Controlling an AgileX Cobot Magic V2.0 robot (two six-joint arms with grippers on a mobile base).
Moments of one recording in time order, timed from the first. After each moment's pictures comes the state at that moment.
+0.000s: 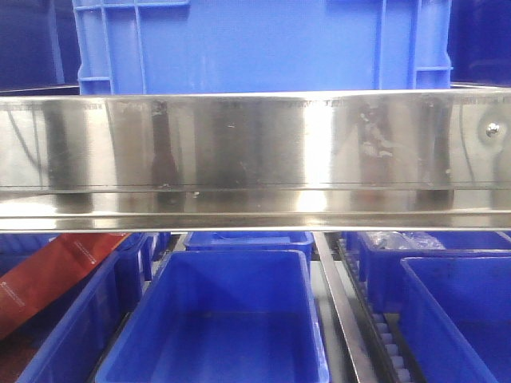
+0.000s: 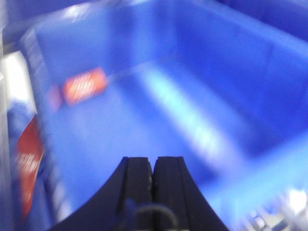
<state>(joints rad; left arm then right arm) -0.60 1.25 -1.50 0.10 0.81 -0.05 0.10 0.54 -0.78 0.03 0.47 -0.02</state>
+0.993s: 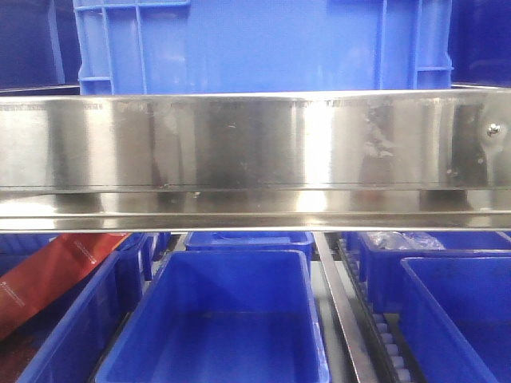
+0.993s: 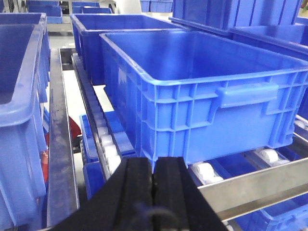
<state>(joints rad) -0.60 0.44 -0.89 0.22 0.76 -0.26 0.46 1.22 -1.43 0.03 0.53 -0.04</state>
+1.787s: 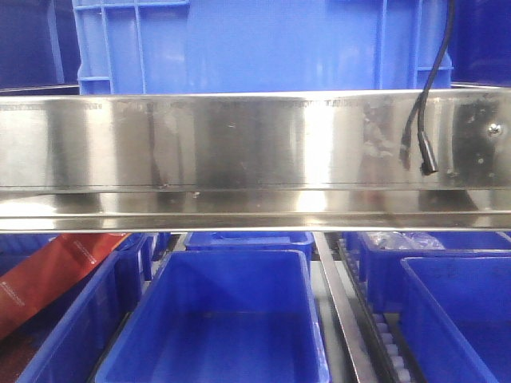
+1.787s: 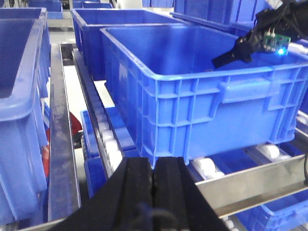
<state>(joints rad) -0.60 0.44 -0.89 0.22 0.78 -0.26 0.50 1.81 -1.94 0.04 0.95 -0.05</state>
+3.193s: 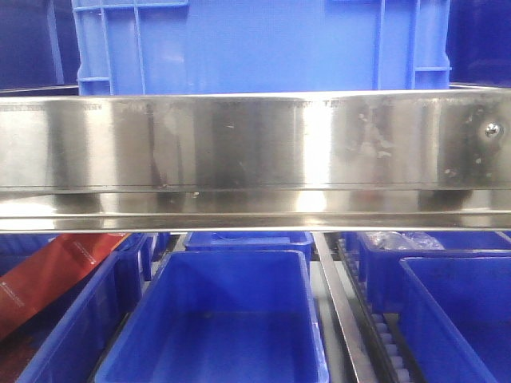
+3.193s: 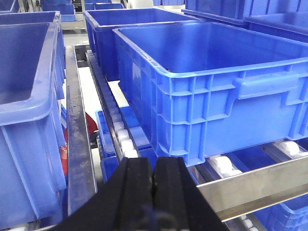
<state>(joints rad) -0.60 0.44 -0.89 0.28 0.79 -0.27 0.44 0.48 -0.64 -0.02 0.38 -0.05</state>
